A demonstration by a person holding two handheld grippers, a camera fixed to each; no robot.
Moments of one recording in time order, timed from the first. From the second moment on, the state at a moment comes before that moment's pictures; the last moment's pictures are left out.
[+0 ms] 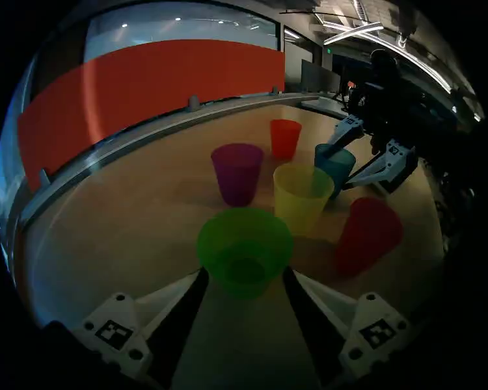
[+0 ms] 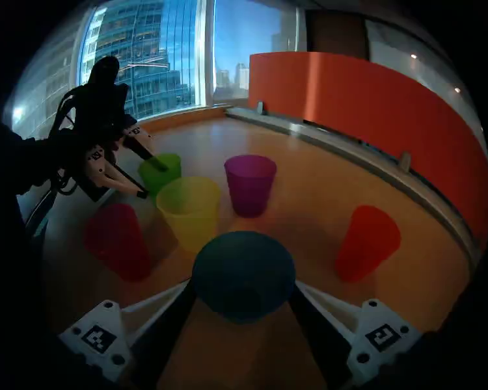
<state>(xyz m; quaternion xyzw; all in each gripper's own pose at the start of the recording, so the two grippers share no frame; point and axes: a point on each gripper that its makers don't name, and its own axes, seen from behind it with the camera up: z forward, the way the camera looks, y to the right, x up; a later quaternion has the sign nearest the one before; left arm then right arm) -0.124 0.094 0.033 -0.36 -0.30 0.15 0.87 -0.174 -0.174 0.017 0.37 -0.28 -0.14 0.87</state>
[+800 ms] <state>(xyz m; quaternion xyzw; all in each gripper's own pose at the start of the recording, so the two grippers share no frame) -0.102 0.062 -0.003 -0.32 -0.29 0.14 0.89 -0.161 -0.141 -0.017 0.33 -0.26 -0.11 0.90</state>
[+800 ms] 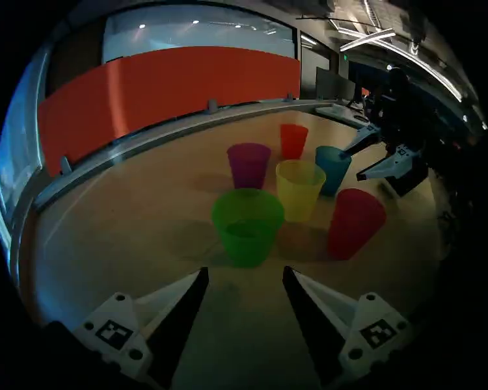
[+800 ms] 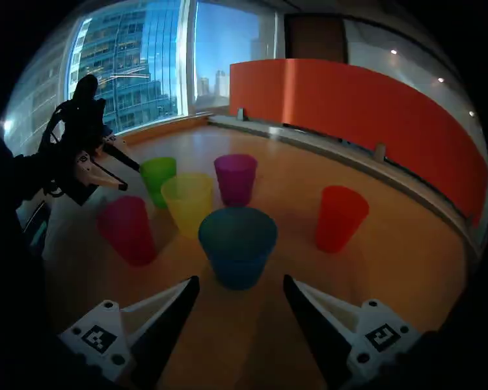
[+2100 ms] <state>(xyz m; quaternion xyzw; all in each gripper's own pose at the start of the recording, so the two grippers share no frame) 0.054 0.027 -0.023 -0.12 -0.02 0.02 0.99 -0.024 -0.046 -0.002 0.03 -0.01 -0.02 1.00</state>
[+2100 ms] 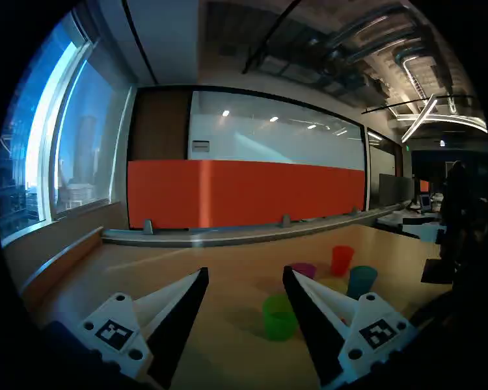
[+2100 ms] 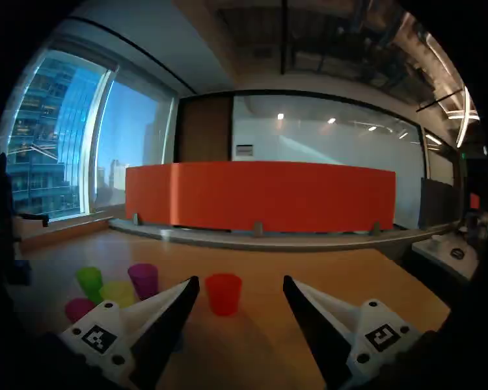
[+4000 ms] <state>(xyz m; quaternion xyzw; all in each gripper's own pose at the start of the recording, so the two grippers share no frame) 0.019 0.004 -0.004 0.02 0.02 0.05 1.00 -0.013 0.017 -0.019 -0.11 0.02 -0.02 0.99</state>
